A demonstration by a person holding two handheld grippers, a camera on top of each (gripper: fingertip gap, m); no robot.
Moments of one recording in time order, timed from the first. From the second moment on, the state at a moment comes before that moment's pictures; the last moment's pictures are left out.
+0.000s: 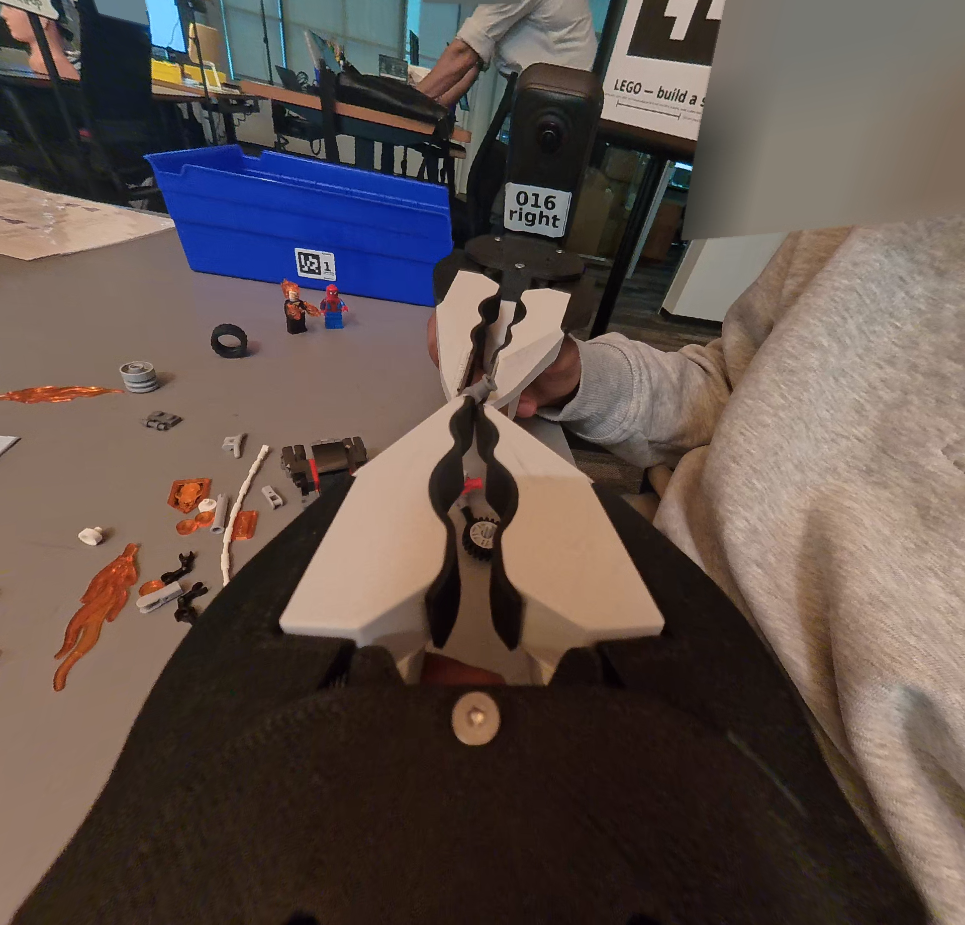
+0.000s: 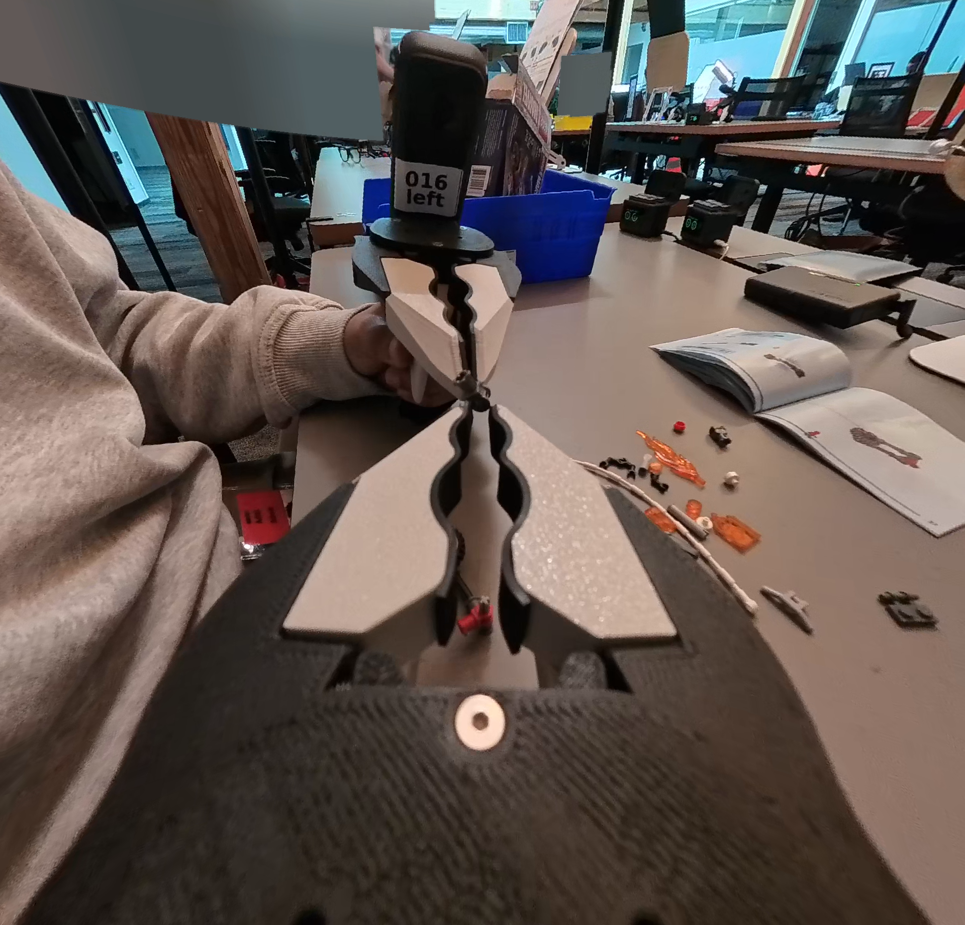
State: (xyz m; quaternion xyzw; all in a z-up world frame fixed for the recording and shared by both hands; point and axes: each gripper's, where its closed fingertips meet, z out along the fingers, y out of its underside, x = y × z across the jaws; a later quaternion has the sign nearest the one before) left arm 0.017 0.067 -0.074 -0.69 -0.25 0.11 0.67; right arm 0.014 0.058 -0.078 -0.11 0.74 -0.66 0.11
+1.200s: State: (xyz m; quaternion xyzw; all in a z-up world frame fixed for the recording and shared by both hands) left arm 0.009 0.057 -0.078 -0.59 -0.35 -0.12 0.72; right arm 0.007 0.051 -0.086 -0.21 0.72 -0.64 -0.18
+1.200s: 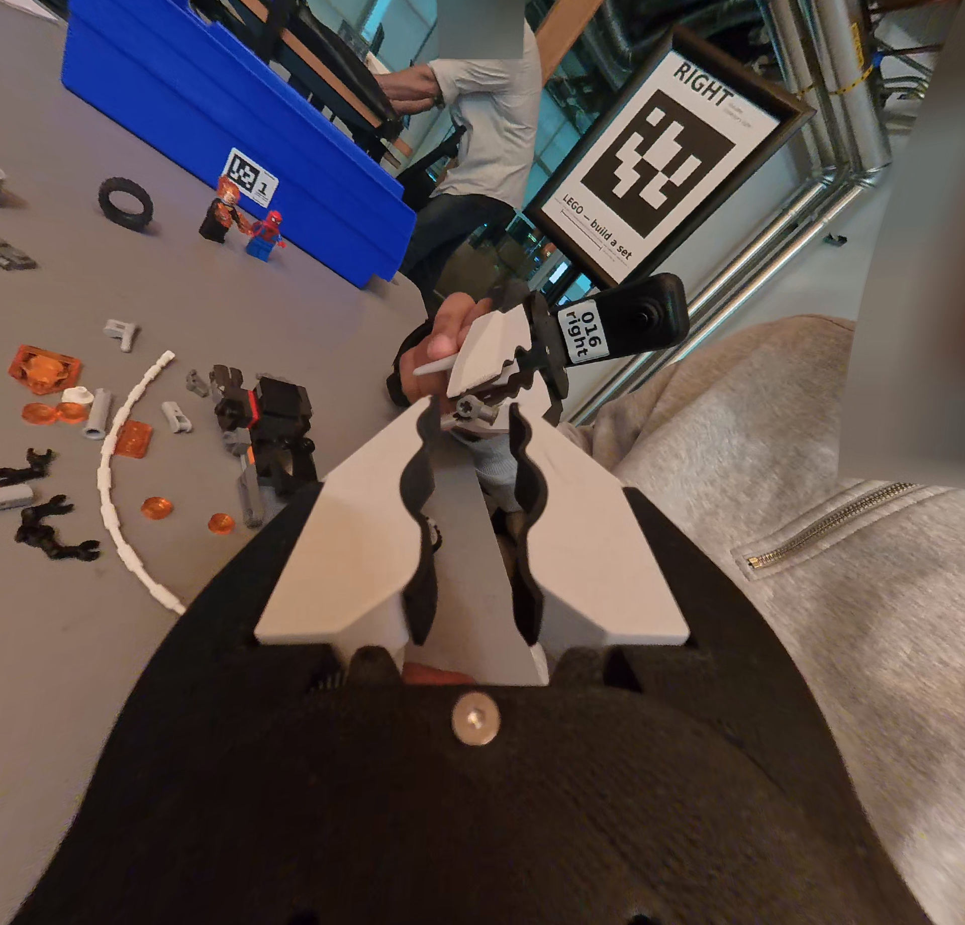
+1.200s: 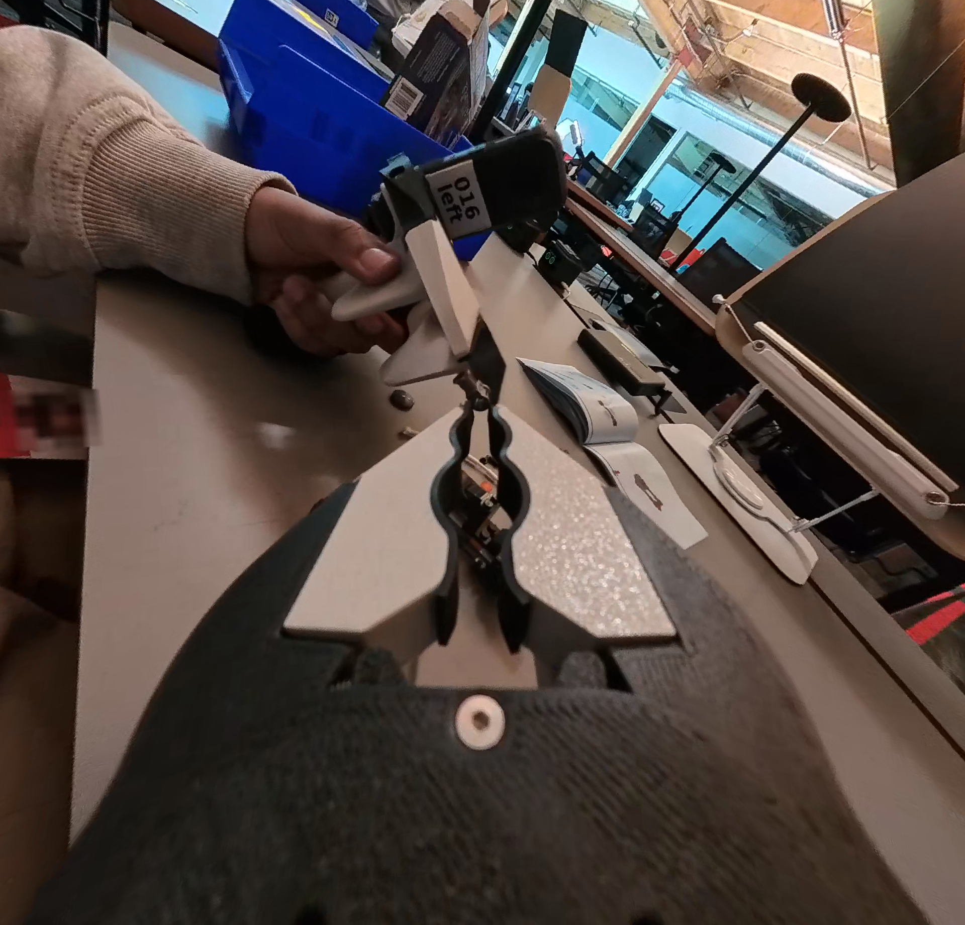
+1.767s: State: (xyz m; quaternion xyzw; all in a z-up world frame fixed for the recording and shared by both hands) left arm 0.010 0.058 -0.081 -0.57 -0.36 -0.16 0.72; right arm 0.006 0.050 -0.088 -0.21 0.72 -0.63 -0.19
